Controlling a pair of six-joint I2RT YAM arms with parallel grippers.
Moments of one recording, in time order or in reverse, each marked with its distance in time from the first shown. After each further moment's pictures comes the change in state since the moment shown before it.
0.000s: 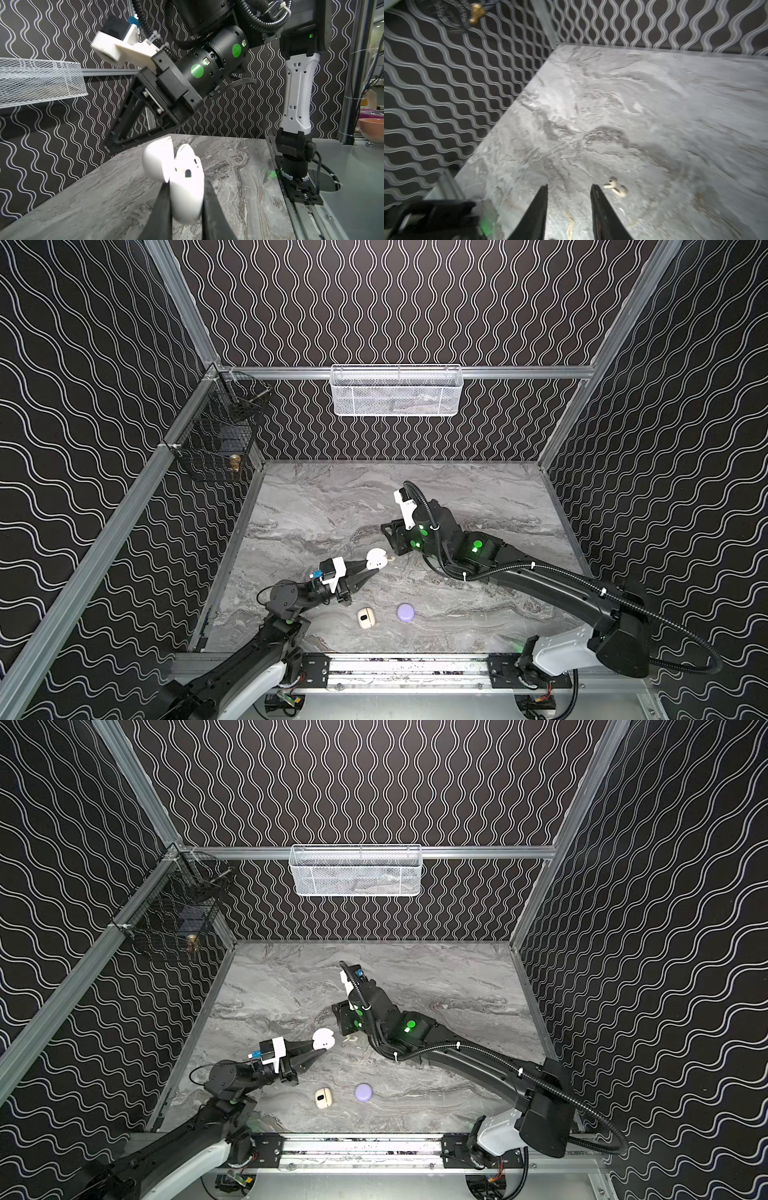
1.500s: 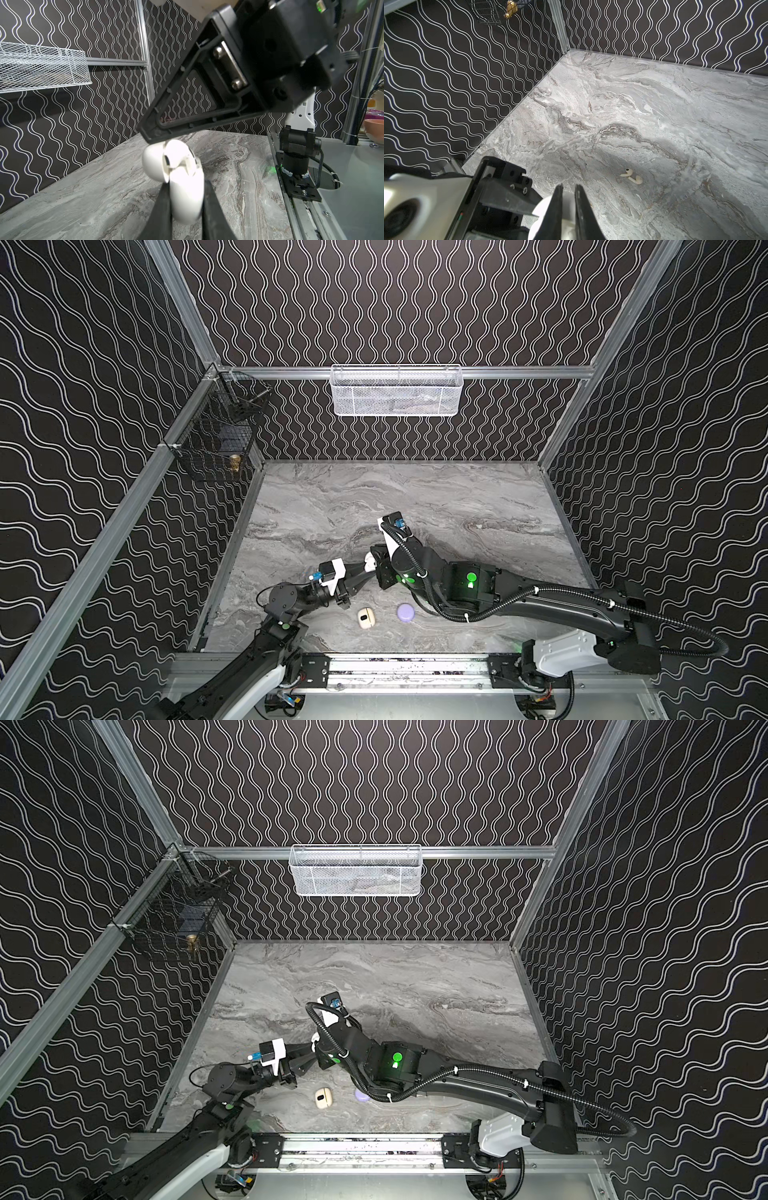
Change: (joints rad) left arm 0.000 -0.132 -0.013 -0.163 -0.049 0.016; right arm 0.314 -0.021 0.041 -0.090 0.375 0.083
